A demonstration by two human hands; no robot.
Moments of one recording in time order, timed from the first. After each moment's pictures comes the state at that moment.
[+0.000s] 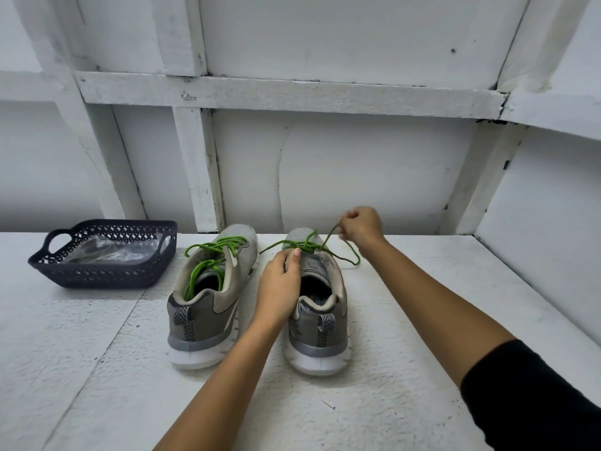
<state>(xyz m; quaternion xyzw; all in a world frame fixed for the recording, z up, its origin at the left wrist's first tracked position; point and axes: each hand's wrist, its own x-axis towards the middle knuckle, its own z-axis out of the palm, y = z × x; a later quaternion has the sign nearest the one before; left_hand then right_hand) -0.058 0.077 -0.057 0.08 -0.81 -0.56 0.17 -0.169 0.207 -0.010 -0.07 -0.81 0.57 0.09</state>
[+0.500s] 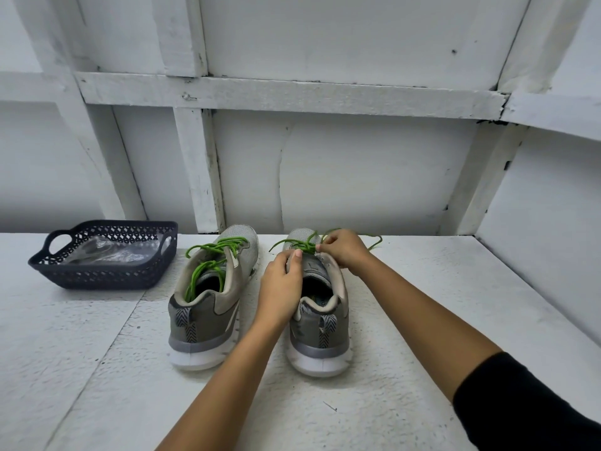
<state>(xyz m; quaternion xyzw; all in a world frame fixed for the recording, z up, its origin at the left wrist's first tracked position) -0.061 0.076 -0.061 0.09 -0.80 -0.57 0.17 -0.152 0.196 -0.032 0.03 -0.92 0.40 -0.04</state>
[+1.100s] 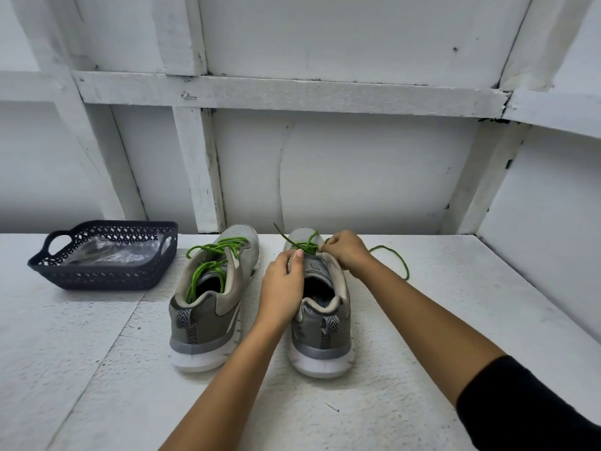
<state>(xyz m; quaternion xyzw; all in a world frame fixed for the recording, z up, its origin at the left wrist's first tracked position) -0.061 0.076 -0.061 0.08 -0.80 -0.57 0.17 -0.154 0.193 -0.033 0.01 -0.94 0.35 -0.03</state>
